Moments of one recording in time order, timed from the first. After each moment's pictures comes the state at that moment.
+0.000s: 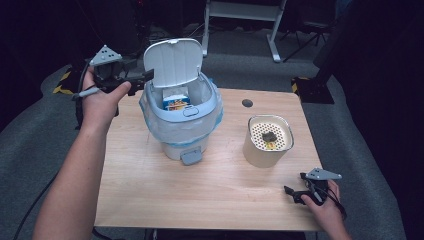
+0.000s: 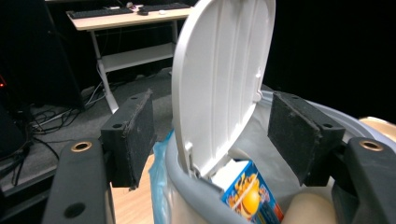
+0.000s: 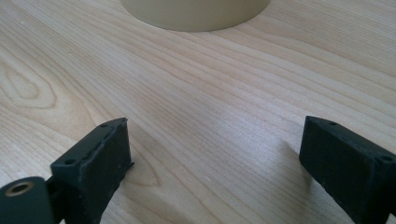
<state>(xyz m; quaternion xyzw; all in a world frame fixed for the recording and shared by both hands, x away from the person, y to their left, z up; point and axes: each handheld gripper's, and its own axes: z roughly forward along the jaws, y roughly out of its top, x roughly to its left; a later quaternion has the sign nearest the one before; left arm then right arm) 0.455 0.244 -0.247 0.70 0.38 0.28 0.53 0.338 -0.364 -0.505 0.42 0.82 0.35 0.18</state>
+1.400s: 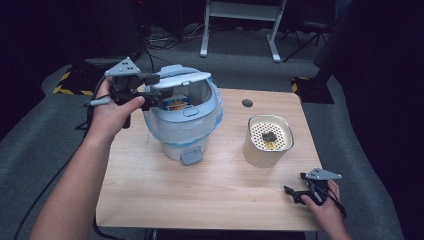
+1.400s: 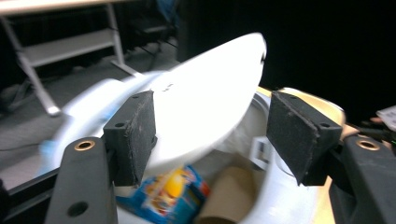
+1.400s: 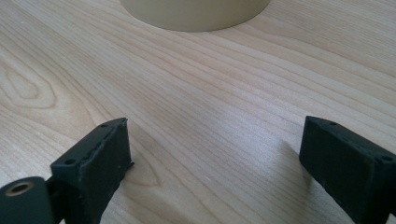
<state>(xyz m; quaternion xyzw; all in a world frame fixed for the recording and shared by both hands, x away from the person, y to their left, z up) 0.427 0.204 -0.258 0.76 0.31 0.18 0.54 0.338 -0.364 -0.505 0.42 0.82 0.35 0.18</state>
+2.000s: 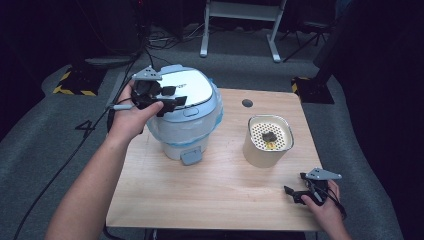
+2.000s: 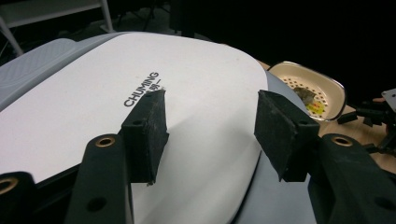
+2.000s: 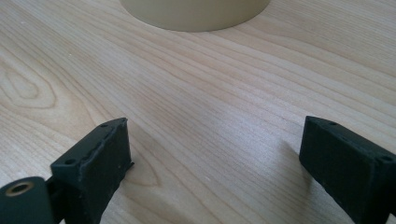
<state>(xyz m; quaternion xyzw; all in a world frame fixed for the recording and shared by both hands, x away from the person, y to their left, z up) 0.440 0.172 -0.273 0.79 0.34 0.15 0.49 0.338 -0.363 -0.505 0.42 0.82 0.35 0.18</state>
